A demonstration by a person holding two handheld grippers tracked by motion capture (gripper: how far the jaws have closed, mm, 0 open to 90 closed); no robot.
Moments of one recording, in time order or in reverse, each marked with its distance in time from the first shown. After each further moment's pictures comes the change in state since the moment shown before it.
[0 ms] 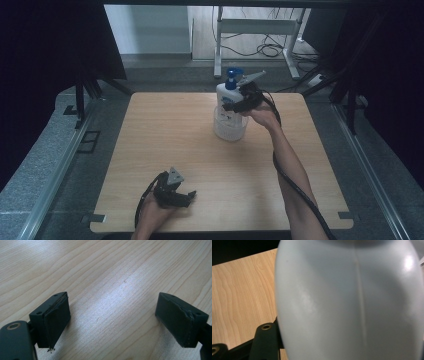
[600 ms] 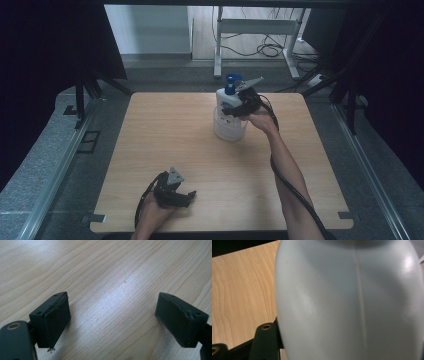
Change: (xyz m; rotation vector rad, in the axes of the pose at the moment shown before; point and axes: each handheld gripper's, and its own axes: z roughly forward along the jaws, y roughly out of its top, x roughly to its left) left arm 0.000 0.000 0.000 0.000 0.000 -0.001; right arm -0.003 -0.019 0.017 0.000 -0.002 0.003
